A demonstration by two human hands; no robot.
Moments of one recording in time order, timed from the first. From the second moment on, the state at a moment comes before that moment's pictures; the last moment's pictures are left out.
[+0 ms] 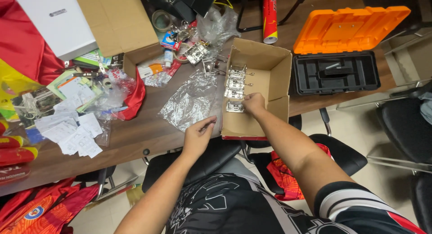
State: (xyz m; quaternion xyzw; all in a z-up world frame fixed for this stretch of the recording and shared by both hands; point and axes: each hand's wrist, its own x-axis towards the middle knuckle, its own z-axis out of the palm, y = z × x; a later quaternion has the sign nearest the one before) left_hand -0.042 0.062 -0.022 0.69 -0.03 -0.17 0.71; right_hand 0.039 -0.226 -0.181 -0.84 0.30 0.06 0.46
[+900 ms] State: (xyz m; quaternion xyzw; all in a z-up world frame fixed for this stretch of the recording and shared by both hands) left_hand -0.054 0.111 -0.013 0.70 0.03 -0.11 0.70; right_hand 0.079 -0.192 -0.093 -0.77 0.12 -0.22 0.59
